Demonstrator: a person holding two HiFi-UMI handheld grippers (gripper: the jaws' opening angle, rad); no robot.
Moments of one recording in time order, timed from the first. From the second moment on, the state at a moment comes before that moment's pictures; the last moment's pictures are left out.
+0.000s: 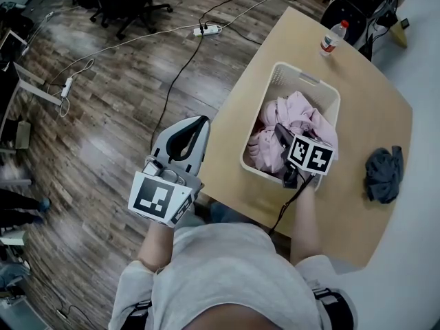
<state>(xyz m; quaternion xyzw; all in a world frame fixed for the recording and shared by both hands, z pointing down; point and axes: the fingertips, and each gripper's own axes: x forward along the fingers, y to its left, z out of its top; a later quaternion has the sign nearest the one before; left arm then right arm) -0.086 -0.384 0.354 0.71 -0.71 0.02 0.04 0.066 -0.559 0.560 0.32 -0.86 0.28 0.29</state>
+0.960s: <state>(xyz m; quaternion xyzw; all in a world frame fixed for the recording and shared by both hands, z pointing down) -0.086 -0.311 0.320 0.79 -0.61 -0.01 0.01 0.071 -0.440 0.439 0.41 -0.88 0.14 0.16</state>
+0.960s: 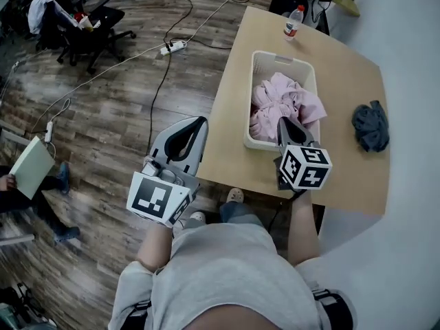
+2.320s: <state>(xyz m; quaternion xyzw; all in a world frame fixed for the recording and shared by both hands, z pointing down) -0.027 -0.187 0.303 0.90 -0.43 -0.03 -0.03 0.078 -0.219 0.309 0.47 -0.88 0.04 -0.03</state>
